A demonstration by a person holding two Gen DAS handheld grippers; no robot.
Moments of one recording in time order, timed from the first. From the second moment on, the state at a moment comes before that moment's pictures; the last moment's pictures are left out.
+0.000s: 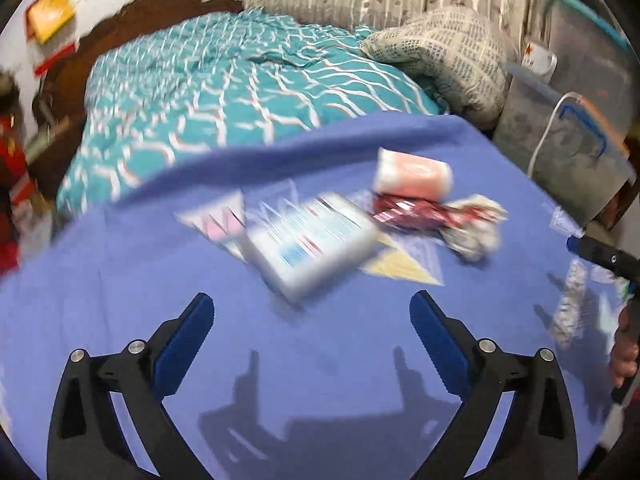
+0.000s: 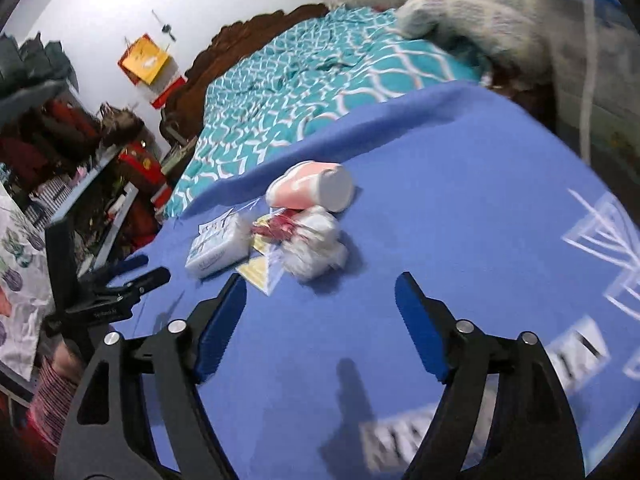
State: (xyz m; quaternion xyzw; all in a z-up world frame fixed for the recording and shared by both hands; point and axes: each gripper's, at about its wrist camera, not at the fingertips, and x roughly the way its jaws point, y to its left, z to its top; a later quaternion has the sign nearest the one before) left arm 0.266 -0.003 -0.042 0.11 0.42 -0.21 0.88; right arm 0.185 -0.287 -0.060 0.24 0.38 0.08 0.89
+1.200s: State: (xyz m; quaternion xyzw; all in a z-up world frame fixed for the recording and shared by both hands) left arm 0.077 -0.083 -0.072 0.24 0.41 -0.35 0.80; right arm 0.000 -0.314 -0.082 0.24 0.39 0.07 0.89
